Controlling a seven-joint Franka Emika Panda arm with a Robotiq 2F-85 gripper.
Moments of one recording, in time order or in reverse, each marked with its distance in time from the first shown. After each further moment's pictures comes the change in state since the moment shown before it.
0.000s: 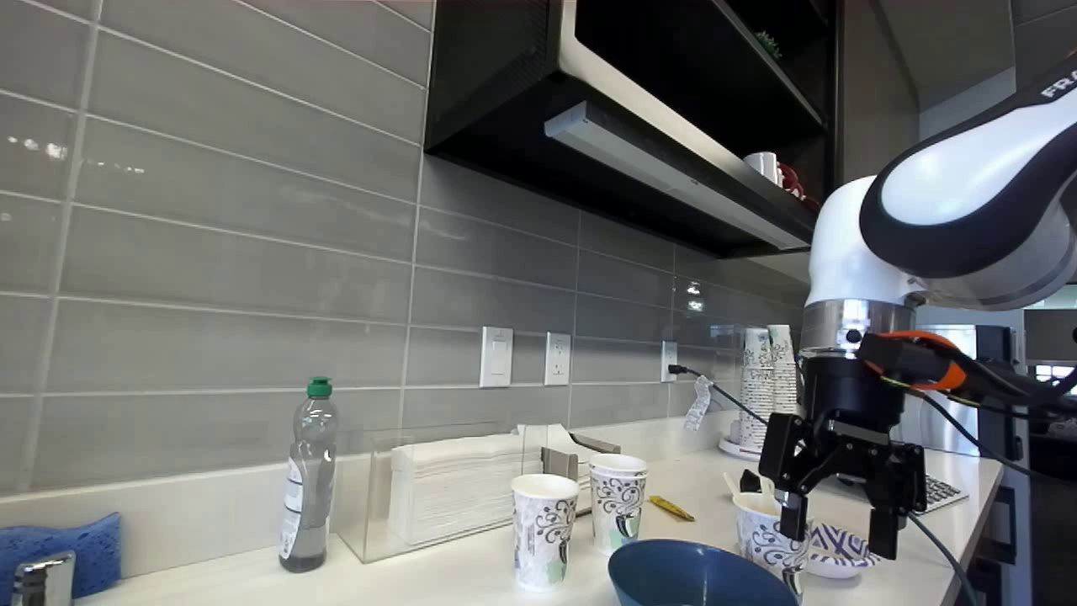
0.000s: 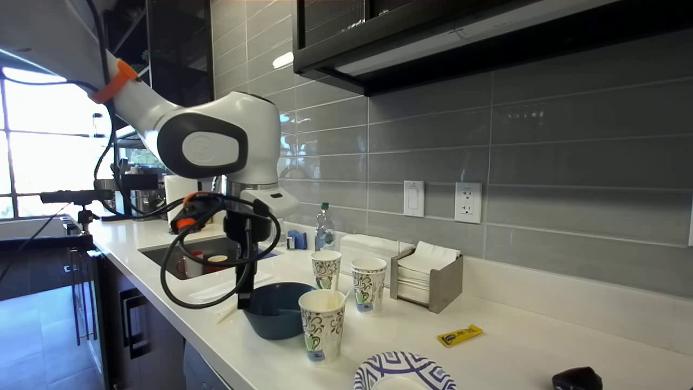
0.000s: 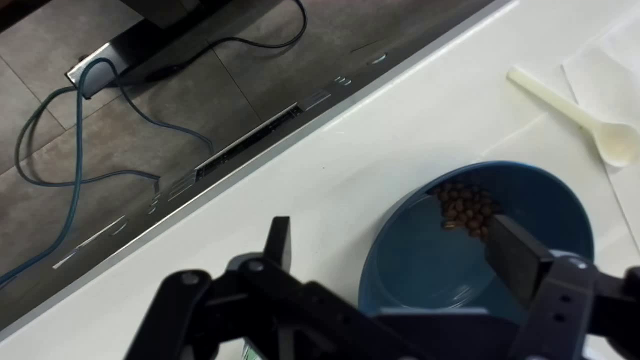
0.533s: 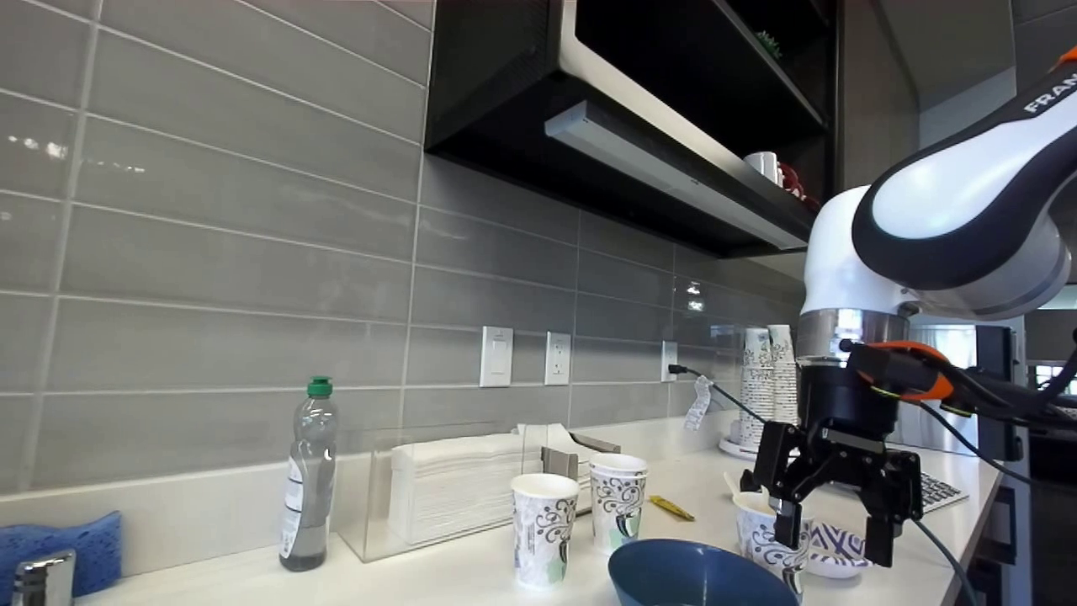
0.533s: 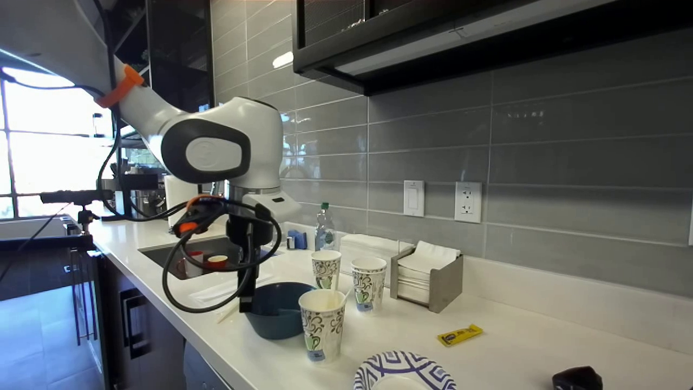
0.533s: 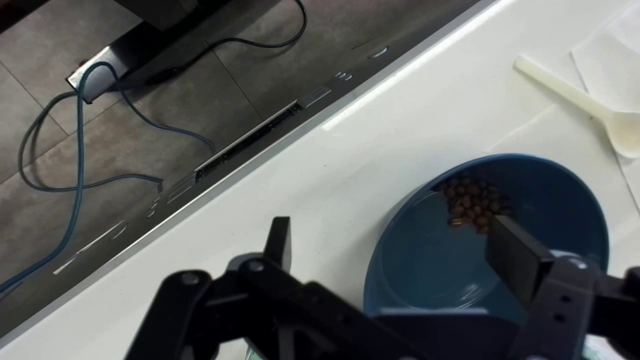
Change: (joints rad) arm 0.000 0.028 0.000 0.001 0.000 0.024 0.014
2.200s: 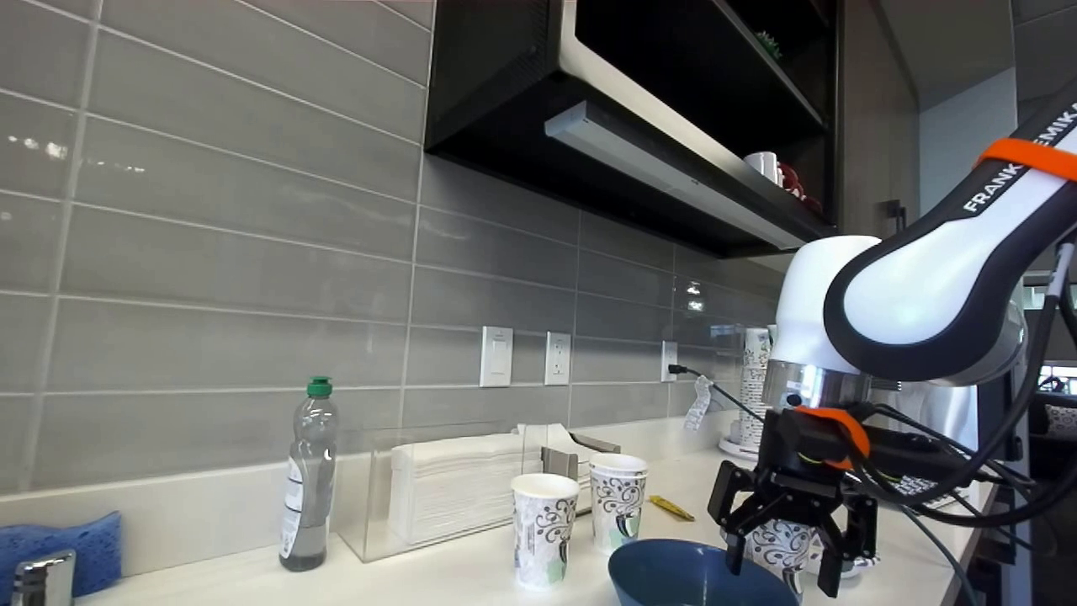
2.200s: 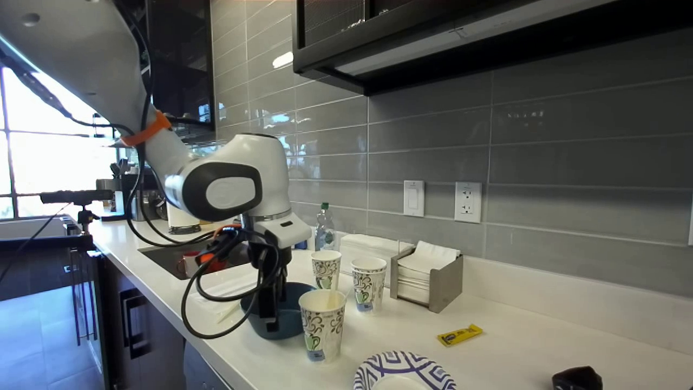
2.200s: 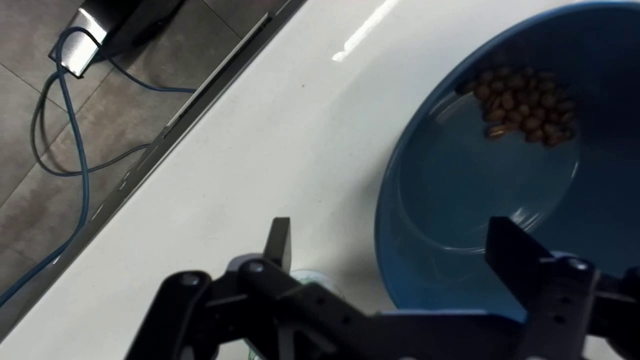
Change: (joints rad) arm -0.052 0.207 0.080 -0.001 -0.096 0.329 0.262
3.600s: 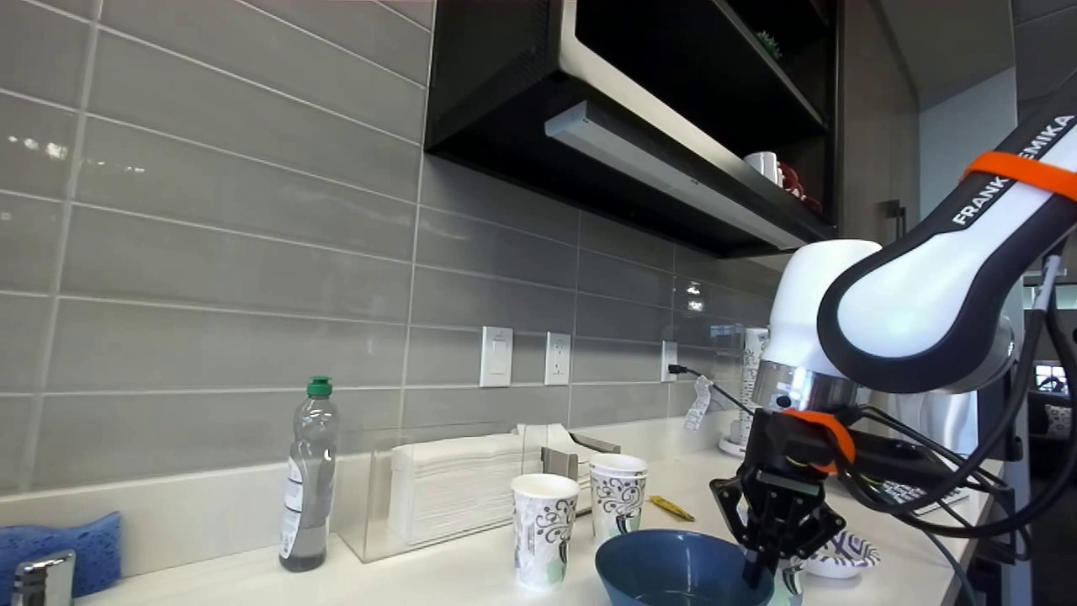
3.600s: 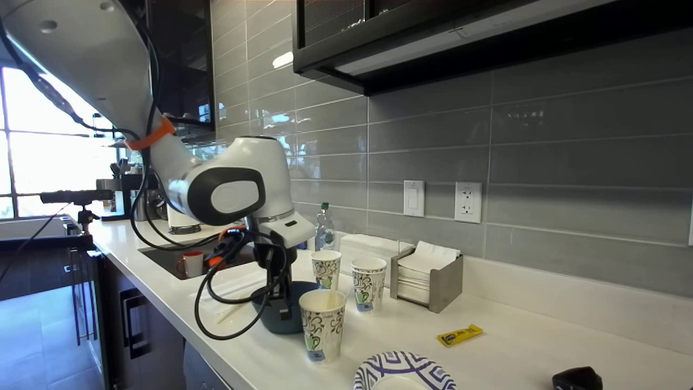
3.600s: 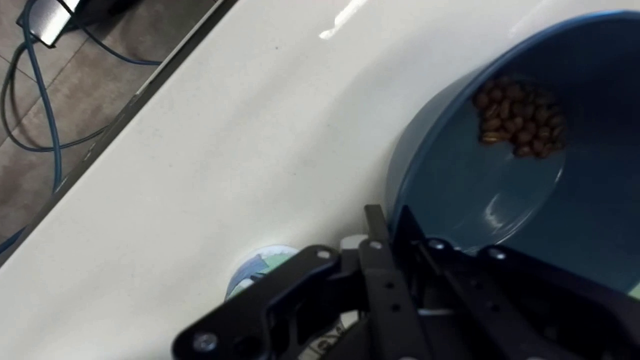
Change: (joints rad) arm 0.003 0.037 0.000 0.012 -0.021 0.082 -0.005
